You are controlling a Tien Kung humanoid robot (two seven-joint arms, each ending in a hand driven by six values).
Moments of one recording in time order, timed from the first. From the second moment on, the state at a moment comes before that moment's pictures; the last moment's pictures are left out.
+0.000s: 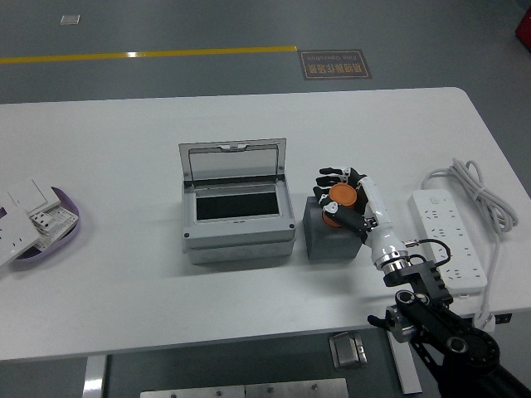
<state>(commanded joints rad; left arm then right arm) 0.00 0.11 -1.28 -0.18 1.22 -0.02 0.24 0.18 -0.10 1.02 1.13 -1.12 -0.23 0.47</state>
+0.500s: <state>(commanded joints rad) -0.01 0.11 -1.29 -0.18 1.23 -0.03 0.23 0.18 -0.10 1.00 1.14 -1.14 -0.25 0.46</state>
